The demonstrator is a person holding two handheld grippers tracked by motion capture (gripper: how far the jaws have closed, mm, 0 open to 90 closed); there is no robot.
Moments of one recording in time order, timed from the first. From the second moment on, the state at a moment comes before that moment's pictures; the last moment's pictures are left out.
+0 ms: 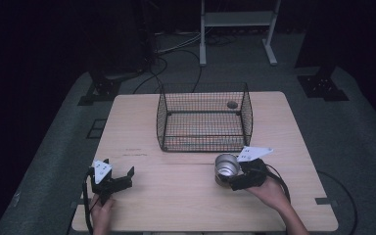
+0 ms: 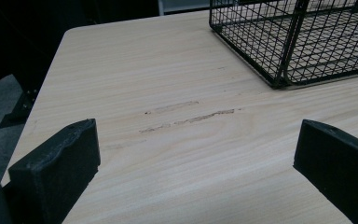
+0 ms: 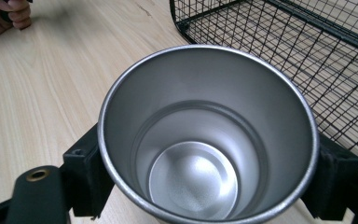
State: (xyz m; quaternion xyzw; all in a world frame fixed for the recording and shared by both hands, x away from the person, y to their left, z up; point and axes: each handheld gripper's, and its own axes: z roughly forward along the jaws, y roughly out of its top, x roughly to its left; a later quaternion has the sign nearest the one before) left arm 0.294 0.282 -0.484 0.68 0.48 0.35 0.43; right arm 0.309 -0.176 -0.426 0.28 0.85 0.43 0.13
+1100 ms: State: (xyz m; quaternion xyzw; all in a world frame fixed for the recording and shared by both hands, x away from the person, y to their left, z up) left arm 0.294 0.282 -0.484 0.68 0.48 0.35 0.43; right arm 0.327 -0.162 -0.378 0.25 0.85 0.44 0.14
